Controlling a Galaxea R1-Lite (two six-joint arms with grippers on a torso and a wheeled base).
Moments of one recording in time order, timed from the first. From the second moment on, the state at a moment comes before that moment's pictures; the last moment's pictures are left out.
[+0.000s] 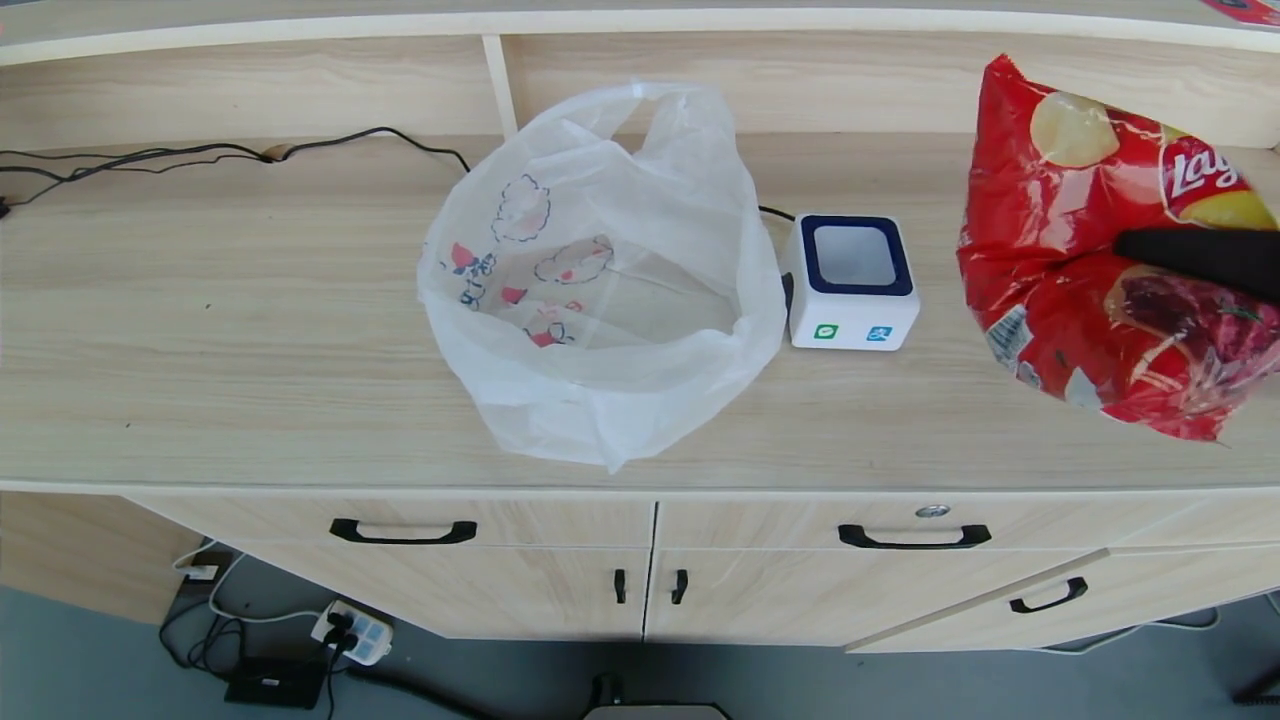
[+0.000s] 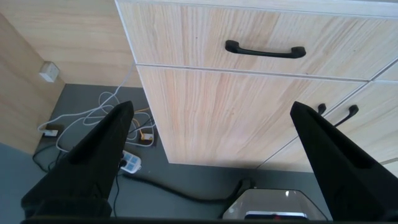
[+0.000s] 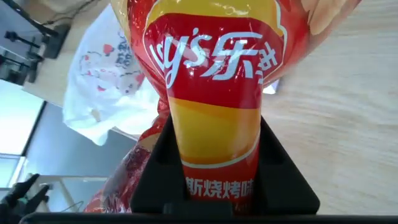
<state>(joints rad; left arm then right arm) 0.00 0.00 0.00 -0.02 0.00 0.02 0.06 1.19 -0.94 -0.19 0.57 0.37</state>
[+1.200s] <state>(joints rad) 0.00 0.00 0.00 -0.02 0.00 0.05 0.57 1.03 -0.50 -0.91 0.57 1.22</state>
